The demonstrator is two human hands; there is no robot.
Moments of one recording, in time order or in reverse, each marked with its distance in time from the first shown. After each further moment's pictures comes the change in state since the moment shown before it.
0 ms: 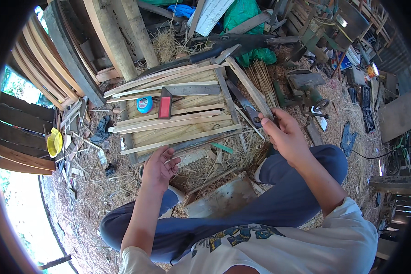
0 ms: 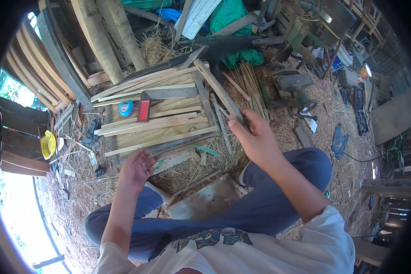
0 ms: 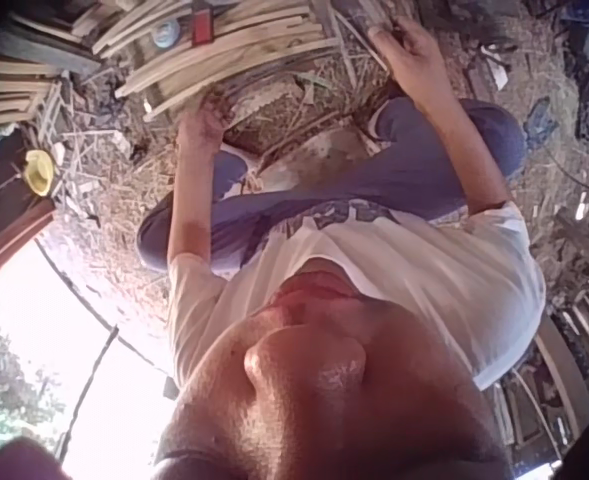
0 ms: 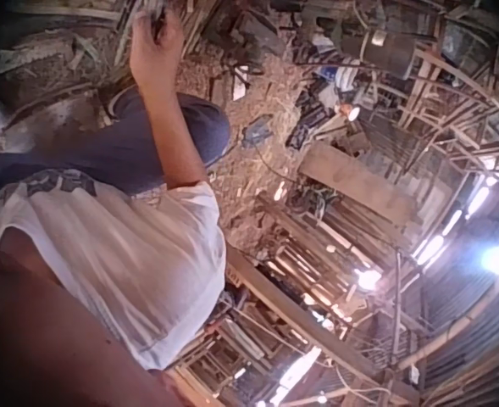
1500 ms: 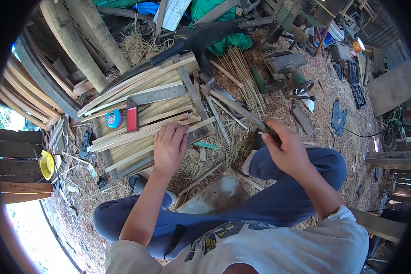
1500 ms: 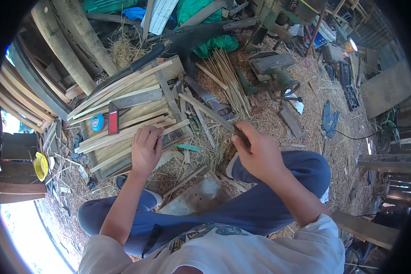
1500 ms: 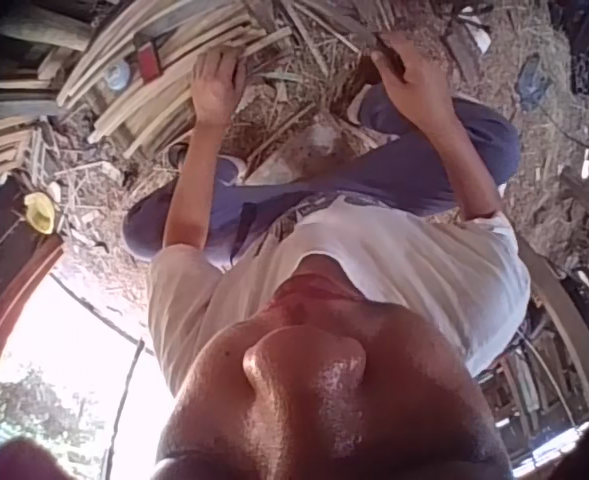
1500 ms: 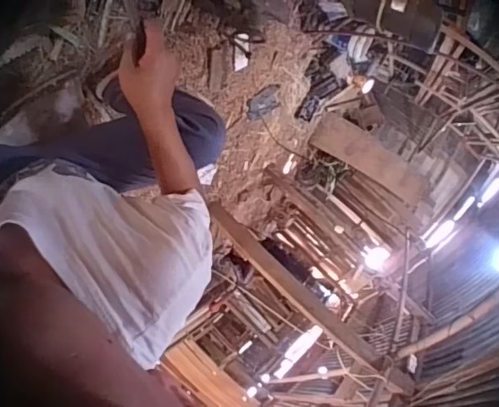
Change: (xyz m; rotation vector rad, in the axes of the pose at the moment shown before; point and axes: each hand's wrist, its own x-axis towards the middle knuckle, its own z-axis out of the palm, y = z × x) left_hand 0.076 -0.037 0.115 1.479 -0.223 1.518; right_hand -0.036 0.040 -0.063 -0.633 0.147 -0.140
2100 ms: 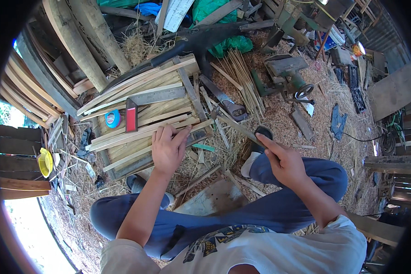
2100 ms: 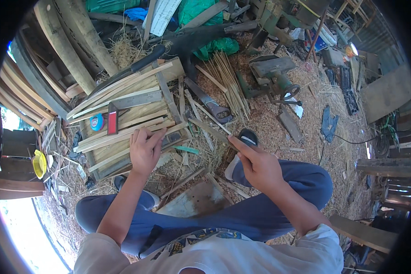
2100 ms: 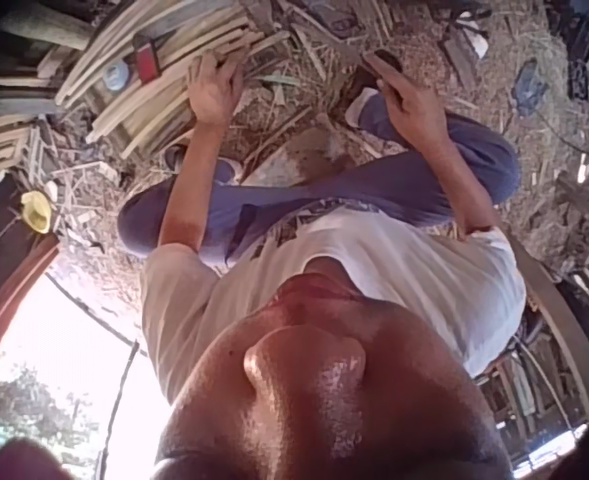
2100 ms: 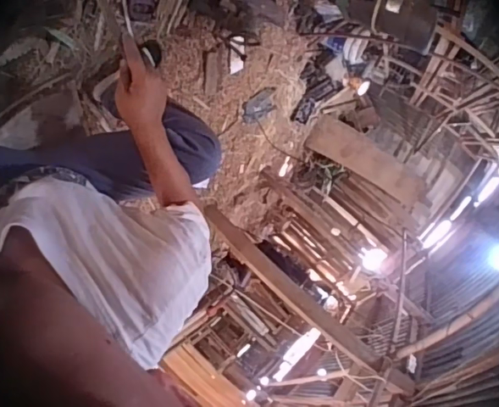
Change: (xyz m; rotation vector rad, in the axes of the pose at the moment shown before) left_hand -0.001 0.001 0.006 0.042 0.060 -0.008; right_hand -0.030 0.031 0.006 -0.191 -0.064 -0.073
